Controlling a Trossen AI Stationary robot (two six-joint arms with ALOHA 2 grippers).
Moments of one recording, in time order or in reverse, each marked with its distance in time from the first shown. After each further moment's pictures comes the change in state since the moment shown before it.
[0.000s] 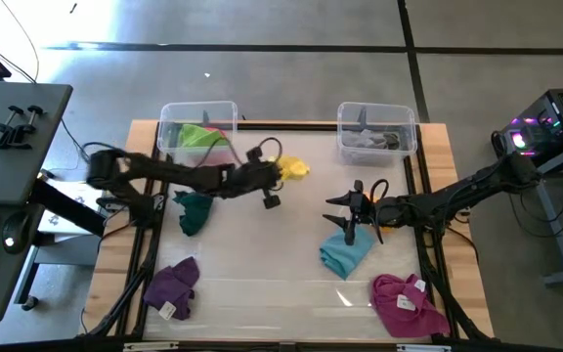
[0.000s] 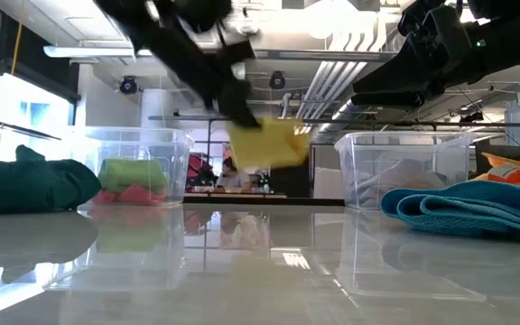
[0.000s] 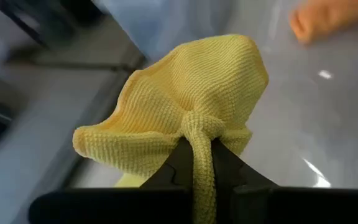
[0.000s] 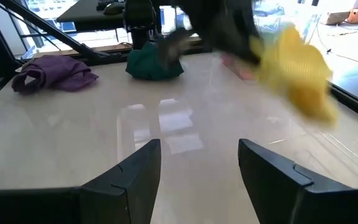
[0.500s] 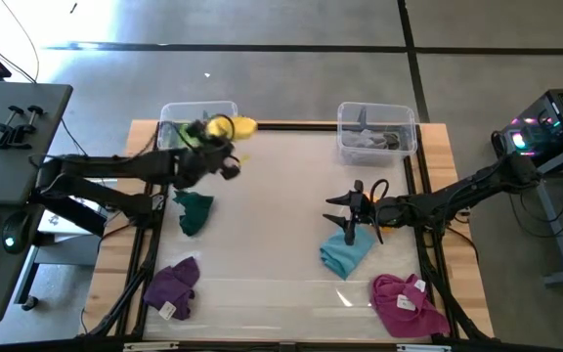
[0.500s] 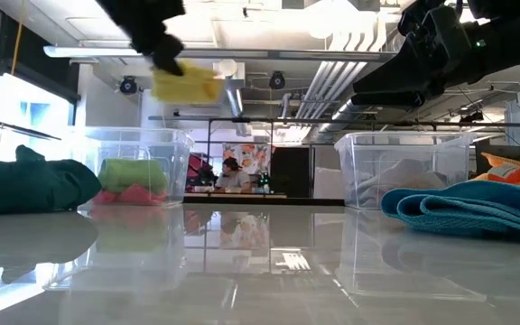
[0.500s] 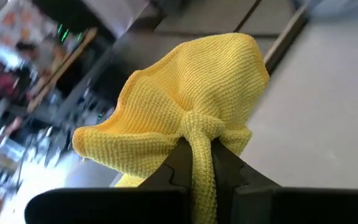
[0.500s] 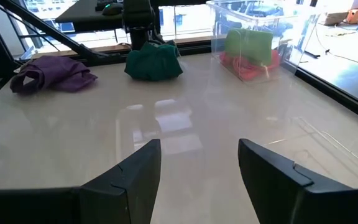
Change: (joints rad) left arm 0.057 -0.454 -0.016 -0.514 -0.438 -0.001; right arm 0.000 0.000 0.000 0.000 0.005 0.000
